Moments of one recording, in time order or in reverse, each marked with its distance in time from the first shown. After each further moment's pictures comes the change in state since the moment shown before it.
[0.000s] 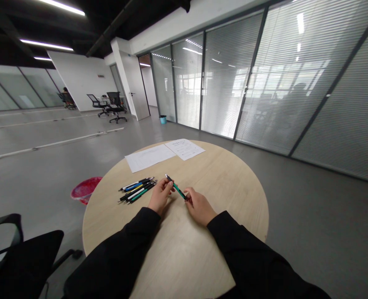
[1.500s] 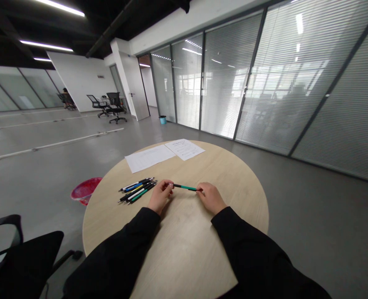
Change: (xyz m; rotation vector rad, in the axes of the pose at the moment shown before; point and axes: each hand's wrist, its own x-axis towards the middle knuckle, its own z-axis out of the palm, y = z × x) left_hand 0.000 -0.002 -0.003 0.026 0.026 -0.076; right_hand 0.010 0.033 -0.037 -0.163 0.122 0.017
